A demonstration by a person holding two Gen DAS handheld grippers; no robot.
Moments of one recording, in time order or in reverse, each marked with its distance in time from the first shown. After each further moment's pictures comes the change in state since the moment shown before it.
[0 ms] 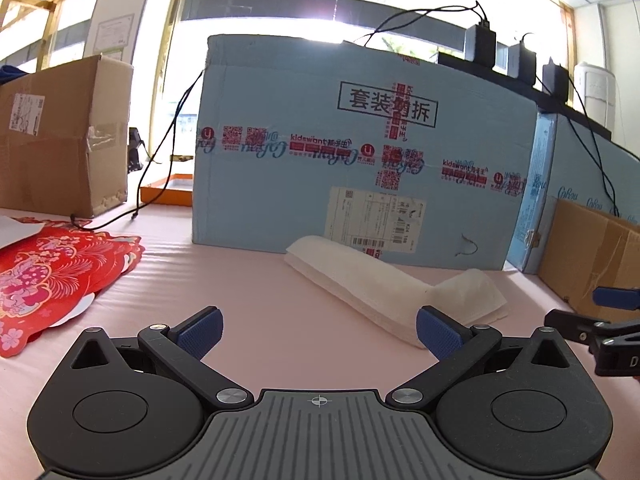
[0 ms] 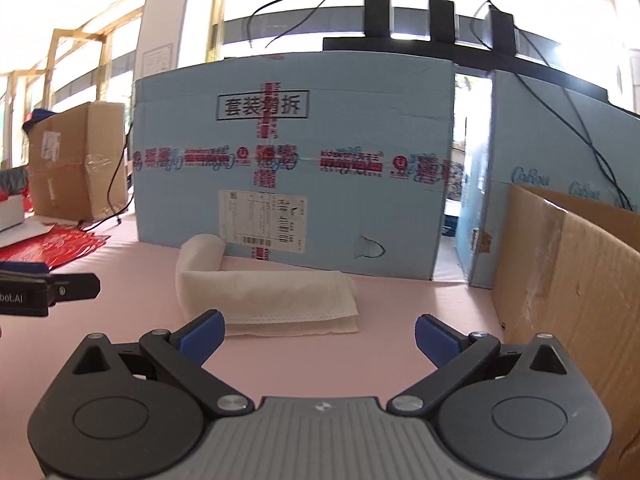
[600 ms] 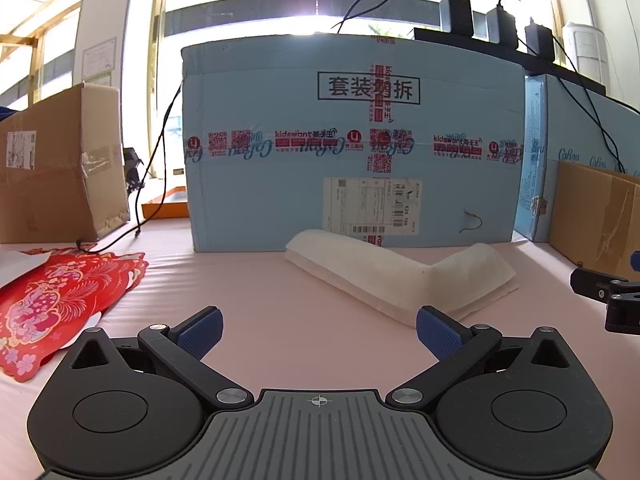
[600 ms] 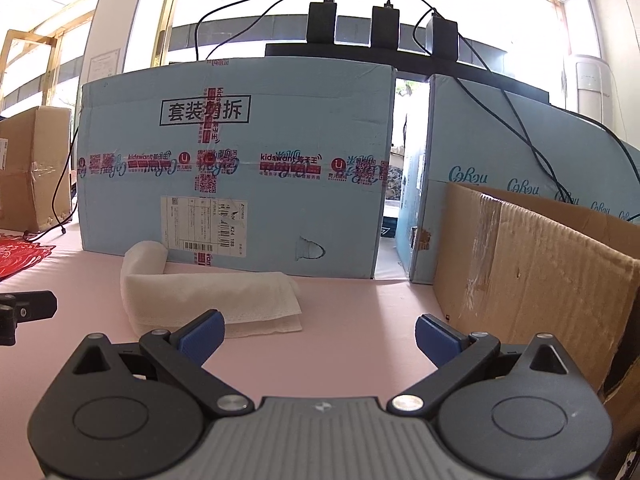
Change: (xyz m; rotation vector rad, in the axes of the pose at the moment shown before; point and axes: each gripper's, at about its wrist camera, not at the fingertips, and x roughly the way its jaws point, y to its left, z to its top) left arm 0.006 -0.026 -0.003 0.155 0.030 0.076; right arm -0.018 -0.003 -0.021 0.121 -0.075 -0.250
